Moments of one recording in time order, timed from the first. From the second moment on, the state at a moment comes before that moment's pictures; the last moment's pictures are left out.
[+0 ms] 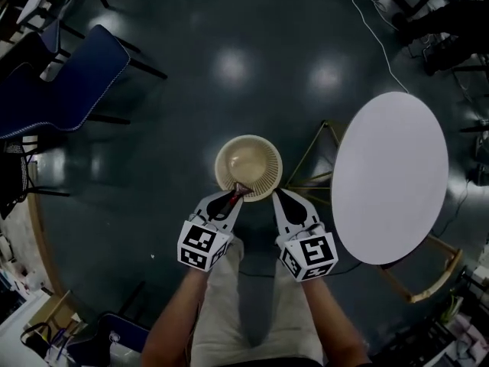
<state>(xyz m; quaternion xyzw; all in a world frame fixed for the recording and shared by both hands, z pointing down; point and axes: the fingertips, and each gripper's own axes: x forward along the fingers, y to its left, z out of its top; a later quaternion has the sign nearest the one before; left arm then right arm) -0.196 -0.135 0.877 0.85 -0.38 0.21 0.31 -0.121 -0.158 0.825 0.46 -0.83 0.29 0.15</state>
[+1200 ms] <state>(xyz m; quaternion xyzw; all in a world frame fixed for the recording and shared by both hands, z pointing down) -0.191 -0.173 1.078 0.82 -0.38 0.29 0.31 -0.115 -0.140 0.937 0.44 -0.81 0.32 0.20</state>
